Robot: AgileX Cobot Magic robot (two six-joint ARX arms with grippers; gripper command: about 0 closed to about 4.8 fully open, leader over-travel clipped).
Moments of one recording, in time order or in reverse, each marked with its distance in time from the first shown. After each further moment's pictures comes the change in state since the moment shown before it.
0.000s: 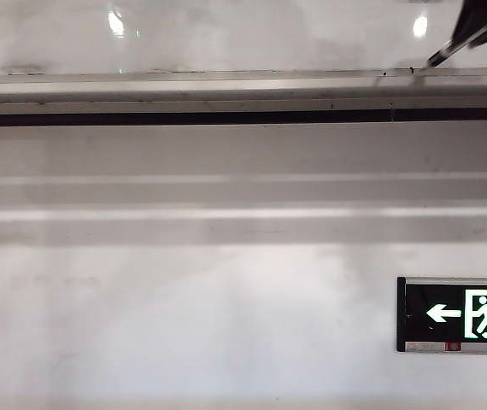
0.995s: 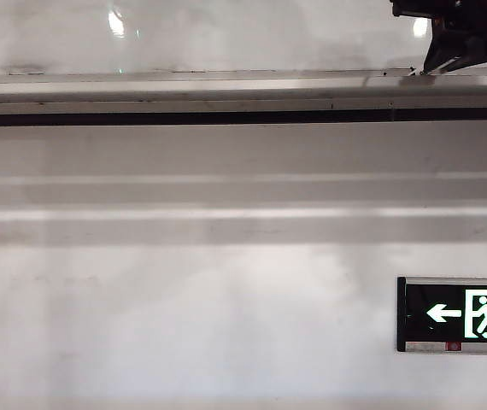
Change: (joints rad) left arm 0.000 0.000 0.000 0.000 0.000 0.000; right arm 0.000 0.149 0.004 0.177 -0.018 -0.010
